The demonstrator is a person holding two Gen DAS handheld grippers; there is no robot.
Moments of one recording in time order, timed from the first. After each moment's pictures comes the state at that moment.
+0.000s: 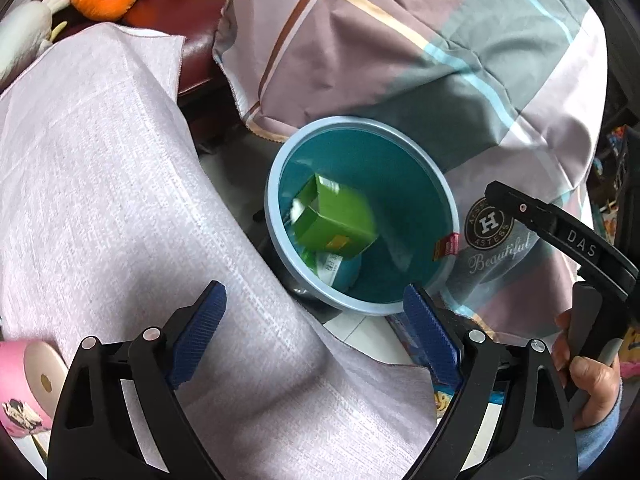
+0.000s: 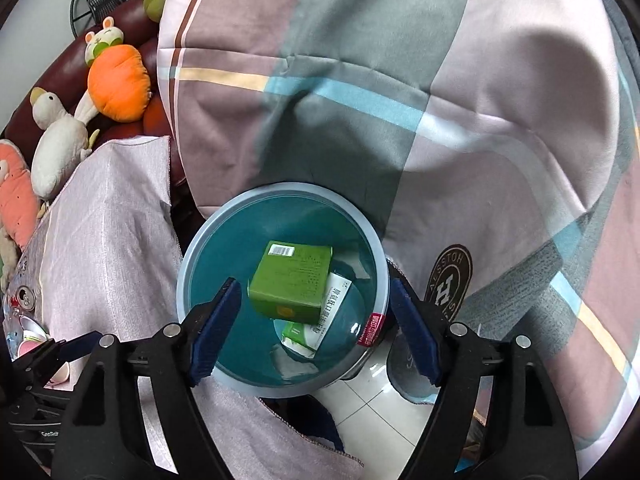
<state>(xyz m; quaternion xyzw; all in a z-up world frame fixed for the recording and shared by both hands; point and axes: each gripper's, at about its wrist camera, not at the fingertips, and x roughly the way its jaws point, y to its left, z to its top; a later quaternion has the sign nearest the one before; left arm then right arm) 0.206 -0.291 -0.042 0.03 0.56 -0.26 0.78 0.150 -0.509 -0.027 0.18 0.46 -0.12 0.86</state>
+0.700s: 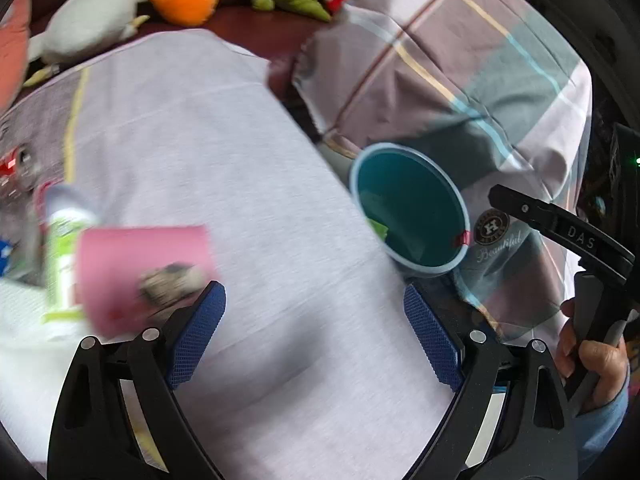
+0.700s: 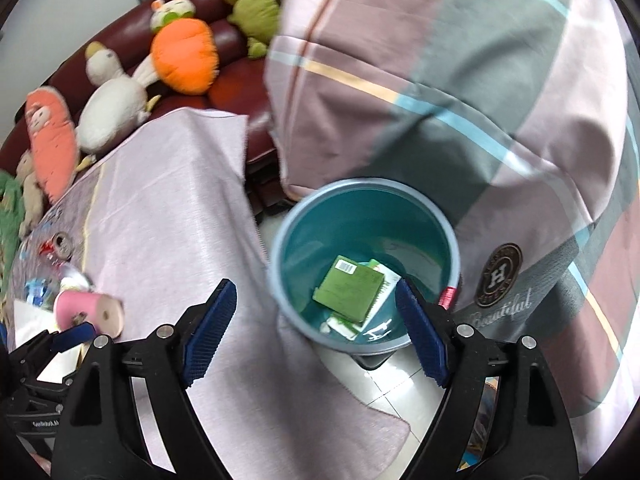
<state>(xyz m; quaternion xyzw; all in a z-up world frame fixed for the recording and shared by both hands) 0.149 -0.157 0.008 -0.03 0.52 -0.21 0.83 0.129 -0.395 0.029 0.11 0.46 -0.04 0.88</state>
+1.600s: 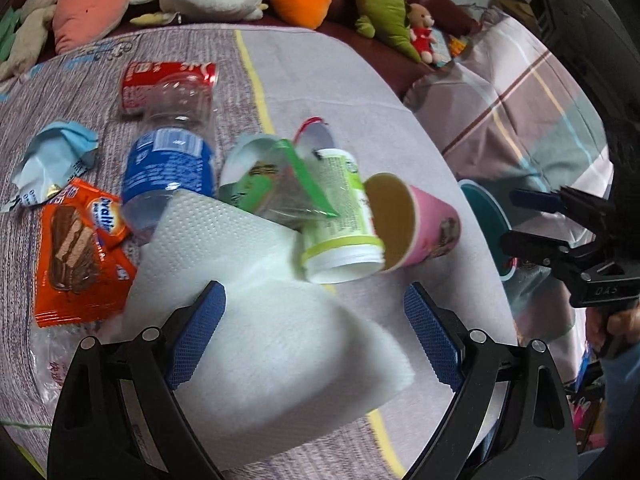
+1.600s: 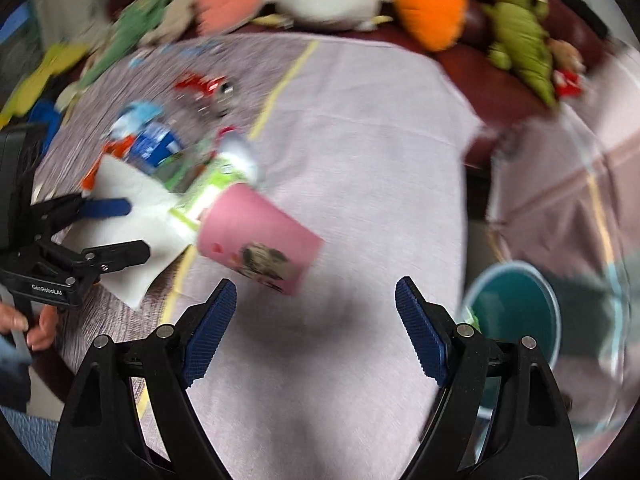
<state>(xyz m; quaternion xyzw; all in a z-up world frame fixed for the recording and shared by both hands) 0.131 0.033 -0.011 -0.10 0.51 -0.14 0.84 0.170 -0.170 0.030 -0.14 0.52 0.24 0.81</state>
